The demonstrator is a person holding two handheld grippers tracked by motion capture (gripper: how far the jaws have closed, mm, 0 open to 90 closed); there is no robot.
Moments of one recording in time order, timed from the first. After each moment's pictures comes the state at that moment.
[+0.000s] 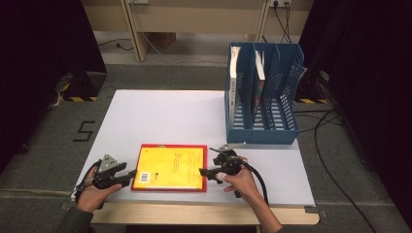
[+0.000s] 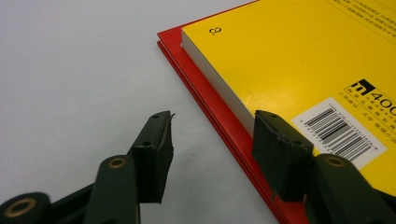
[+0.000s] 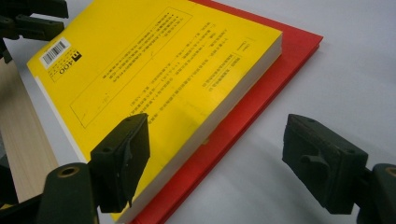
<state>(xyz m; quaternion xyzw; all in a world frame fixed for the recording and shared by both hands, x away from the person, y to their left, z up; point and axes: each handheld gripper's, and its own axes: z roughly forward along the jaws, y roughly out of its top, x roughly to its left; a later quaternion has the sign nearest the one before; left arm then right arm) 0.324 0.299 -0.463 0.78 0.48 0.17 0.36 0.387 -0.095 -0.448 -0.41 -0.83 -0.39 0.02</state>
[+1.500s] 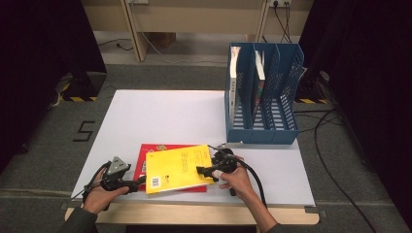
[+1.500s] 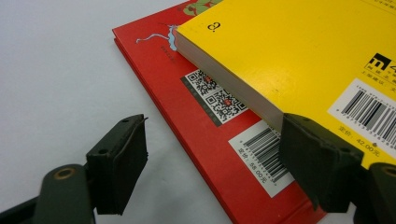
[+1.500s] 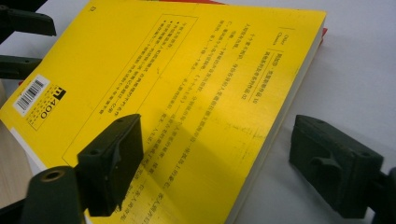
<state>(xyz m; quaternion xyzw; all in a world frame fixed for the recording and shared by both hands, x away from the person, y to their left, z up) 0.323 0.280 -0.467 0.80 0.46 0.17 0.35 0.399 -0.087 -0.467 -0.43 -0.81 -0.39 0.04</state>
